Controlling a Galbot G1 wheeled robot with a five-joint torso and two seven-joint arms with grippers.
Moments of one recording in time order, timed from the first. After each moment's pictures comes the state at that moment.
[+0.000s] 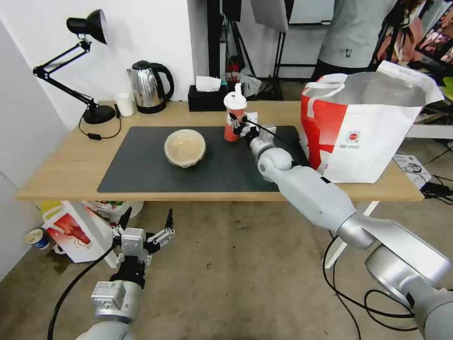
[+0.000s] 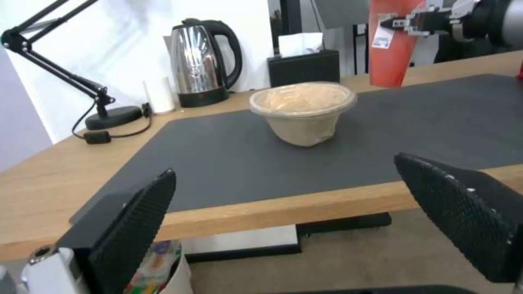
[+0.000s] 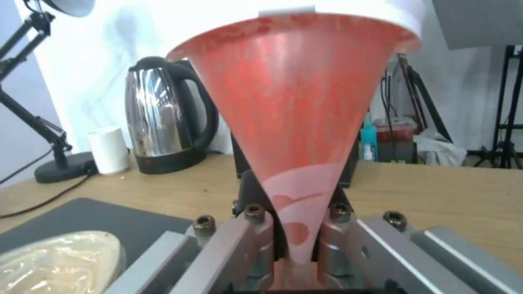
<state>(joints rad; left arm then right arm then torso) 1.80 -1.50 -0.55 -2.30 0.00 0.00 0.00 -0.20 1.23 -0.41 1.08 0.91 0.13 0.08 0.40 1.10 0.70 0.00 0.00</state>
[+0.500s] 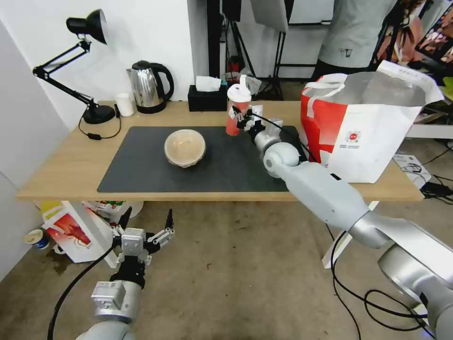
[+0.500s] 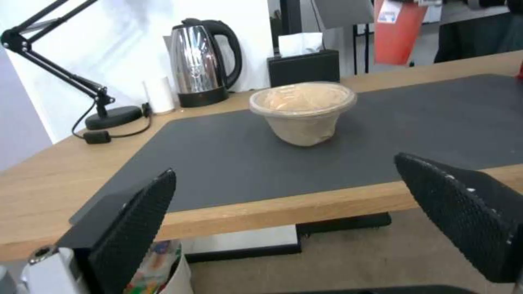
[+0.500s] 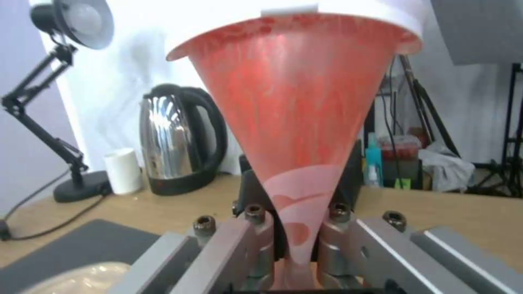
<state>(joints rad) 1.80 -1.50 -0.55 -2.30 0.00 0.00 0.00 -0.17 1.17 -0.43 1.18 0.97 0.11 0.10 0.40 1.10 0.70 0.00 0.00</state>
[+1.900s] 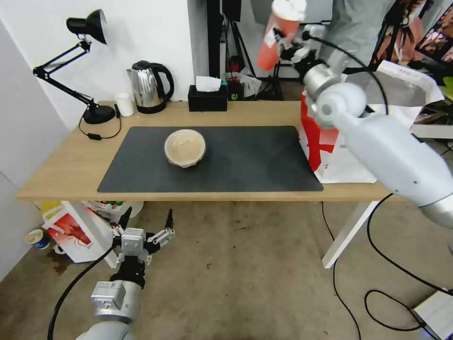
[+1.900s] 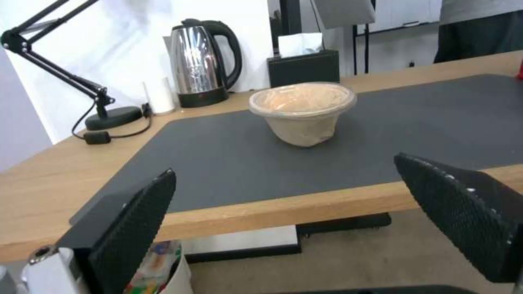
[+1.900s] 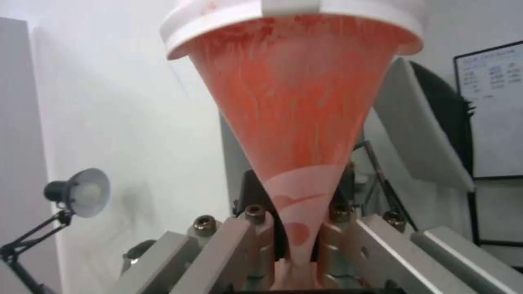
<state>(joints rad) 1.80 -1.50 -0.55 -2.30 0.00 0.00 0.00 -0.01 0.89 -0.29 1.46 1.15 0.04 0.12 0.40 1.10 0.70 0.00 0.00</state>
